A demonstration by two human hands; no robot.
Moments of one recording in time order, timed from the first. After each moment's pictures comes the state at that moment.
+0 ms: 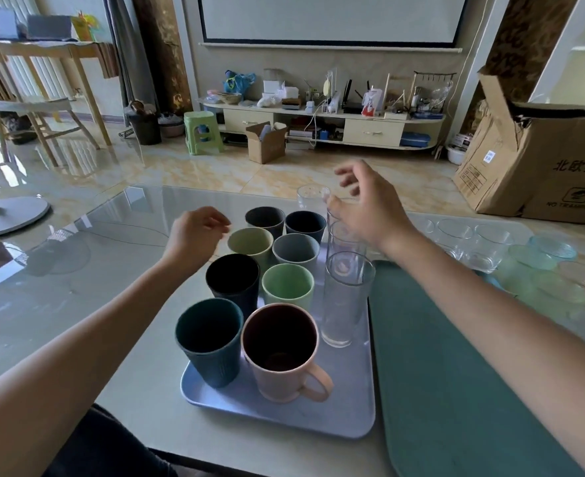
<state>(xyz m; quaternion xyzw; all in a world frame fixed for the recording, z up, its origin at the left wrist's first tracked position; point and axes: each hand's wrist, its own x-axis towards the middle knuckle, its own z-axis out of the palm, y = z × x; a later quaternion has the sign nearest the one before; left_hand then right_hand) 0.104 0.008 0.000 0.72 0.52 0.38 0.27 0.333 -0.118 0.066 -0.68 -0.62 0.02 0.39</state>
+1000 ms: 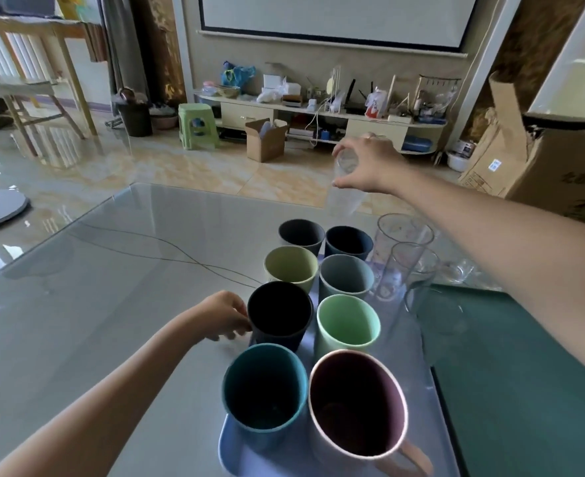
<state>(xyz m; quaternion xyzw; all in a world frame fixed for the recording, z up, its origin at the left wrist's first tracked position) 0.070 0.038 -0.065 0.73 0.54 0.00 0.42 0.341 0.057 0.087 -0.76 -0.63 -0.05 0.14</state>
